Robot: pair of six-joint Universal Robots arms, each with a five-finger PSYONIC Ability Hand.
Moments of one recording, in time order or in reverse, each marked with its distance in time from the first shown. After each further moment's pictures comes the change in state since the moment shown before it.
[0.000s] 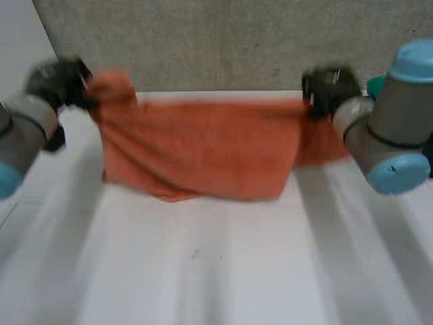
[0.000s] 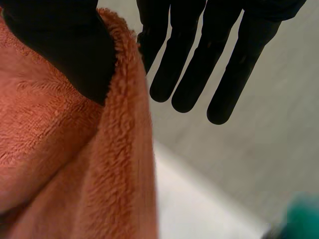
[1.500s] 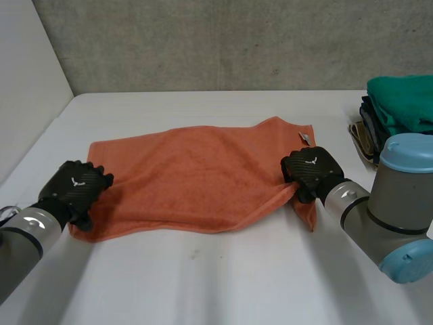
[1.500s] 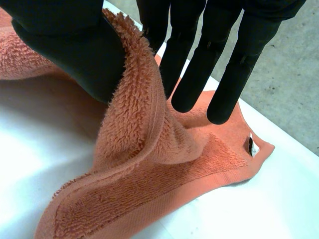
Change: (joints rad) left arm 0.131 0.226 -0.792 0.174 0.282 0.789; right arm -0.016 -0.113 0.591 -0.123 -0.193 -0.097; left_hand -0.689 -0.764 -0.755 -0.780 -0.709; right_hand 0.000 0.004 0.005 0.001 0.034
